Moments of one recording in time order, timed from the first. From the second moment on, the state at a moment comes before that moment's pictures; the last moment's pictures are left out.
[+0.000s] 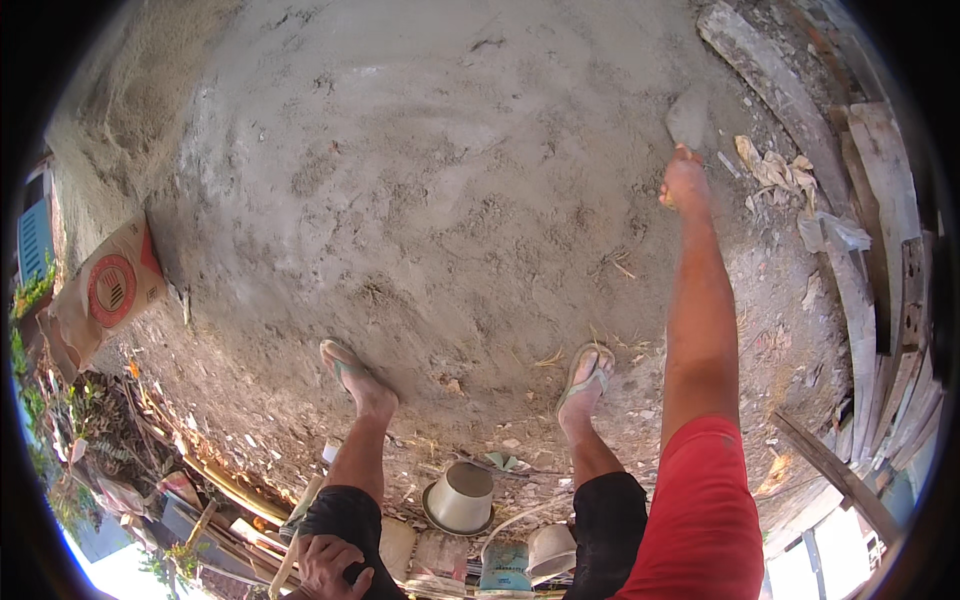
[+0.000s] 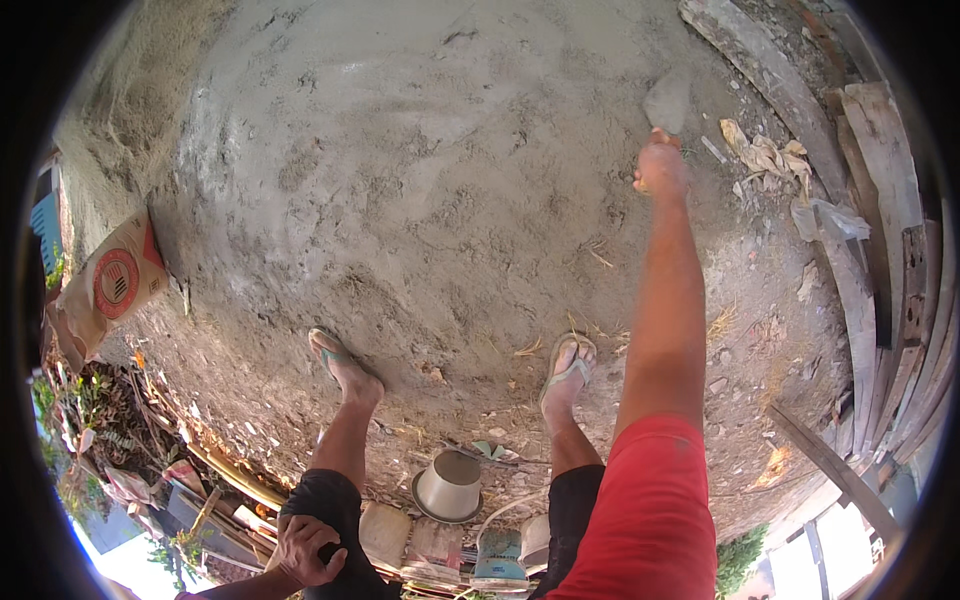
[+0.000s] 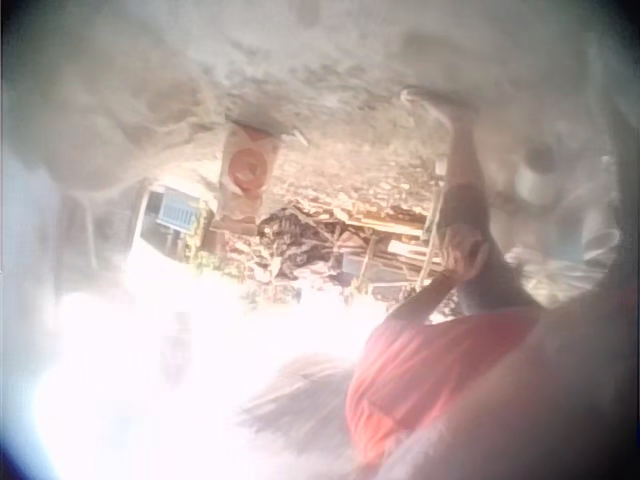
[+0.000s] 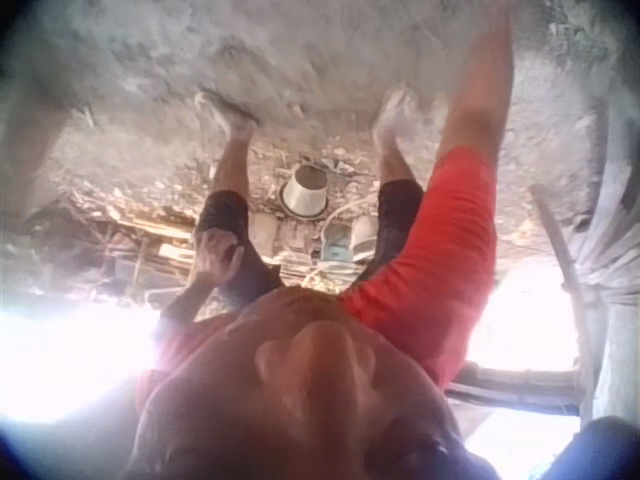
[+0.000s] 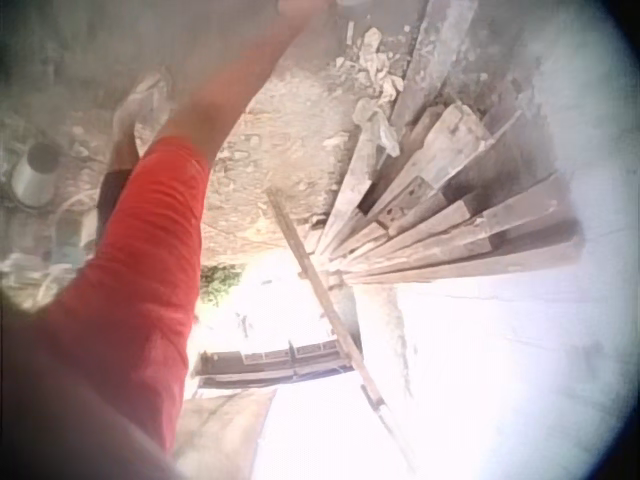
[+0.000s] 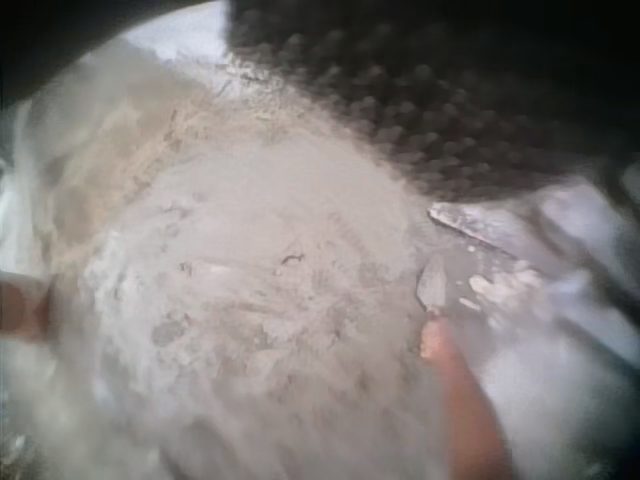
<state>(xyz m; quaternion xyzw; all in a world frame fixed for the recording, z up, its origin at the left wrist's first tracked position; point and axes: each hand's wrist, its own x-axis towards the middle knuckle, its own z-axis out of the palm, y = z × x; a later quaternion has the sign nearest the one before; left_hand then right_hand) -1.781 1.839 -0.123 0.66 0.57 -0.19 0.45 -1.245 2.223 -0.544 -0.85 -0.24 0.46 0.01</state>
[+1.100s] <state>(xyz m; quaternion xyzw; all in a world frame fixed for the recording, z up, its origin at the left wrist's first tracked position) -1.530 1.713 0.113 0.45 0.38 -0.18 0.79 -1.061 1.793 -0.011 -0.78 -0.36 0.52 -0.02</state>
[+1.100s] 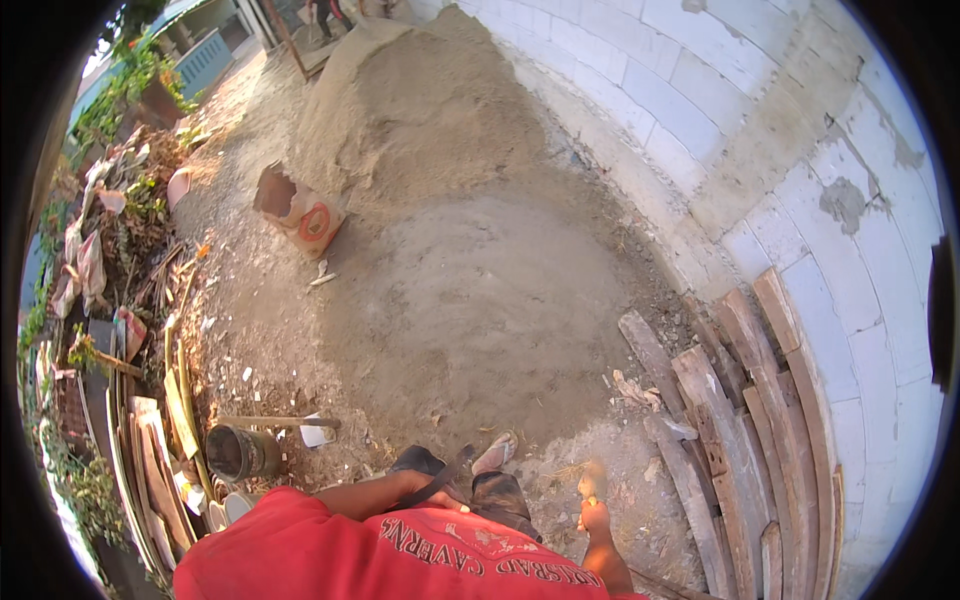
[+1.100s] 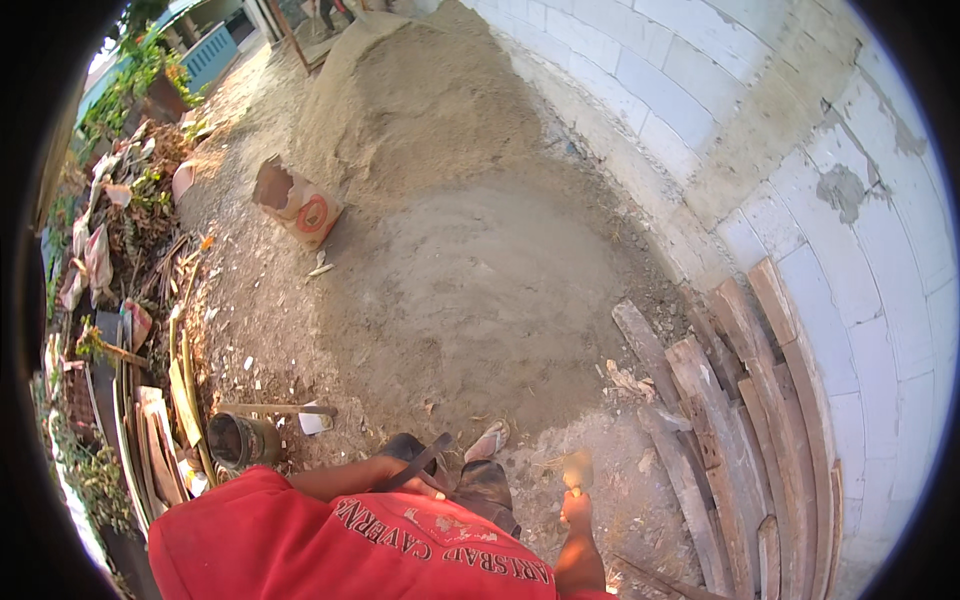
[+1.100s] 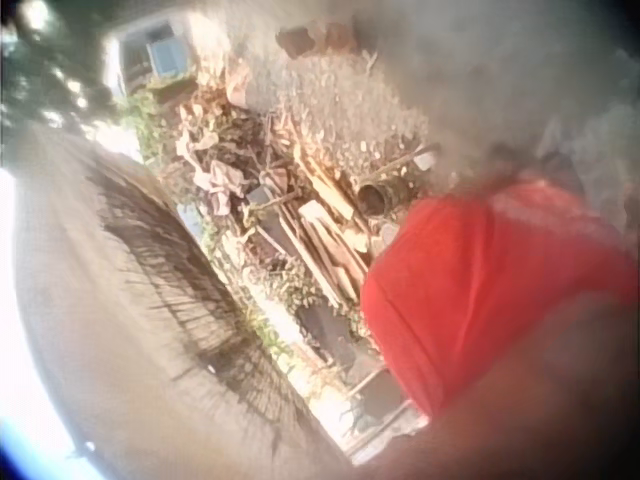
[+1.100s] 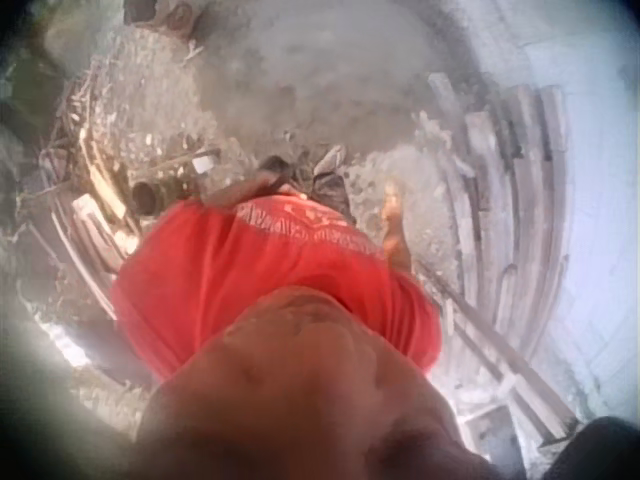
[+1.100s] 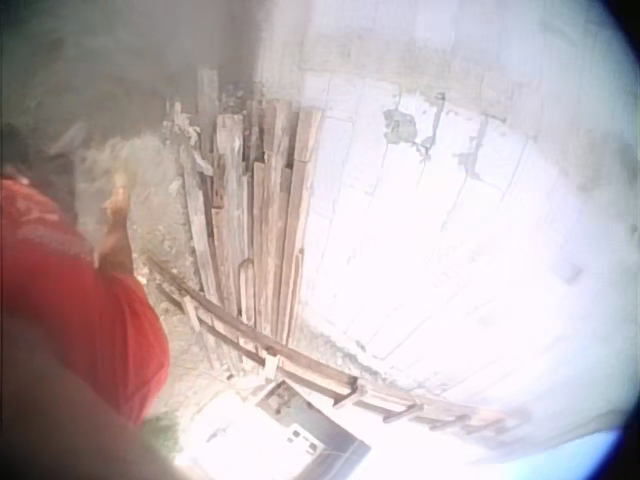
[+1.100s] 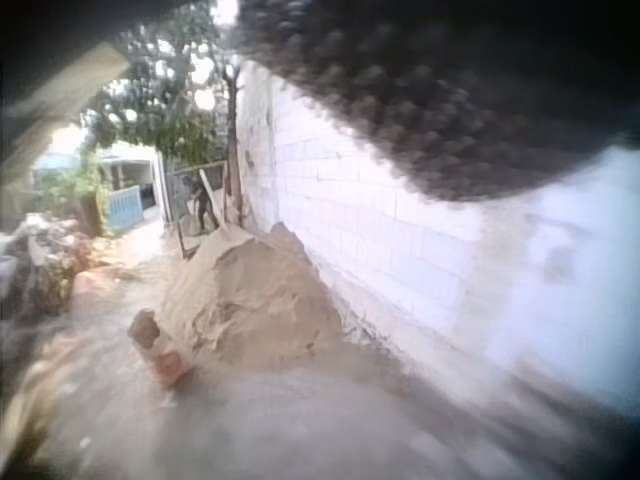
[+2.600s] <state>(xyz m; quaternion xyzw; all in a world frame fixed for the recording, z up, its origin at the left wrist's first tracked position) -1.309 1.464 0.568 0.48 -0.22 0.70 0.49 -0.919 1.648 0.098 -0.63 -0.65 0.37 -0.21</state>
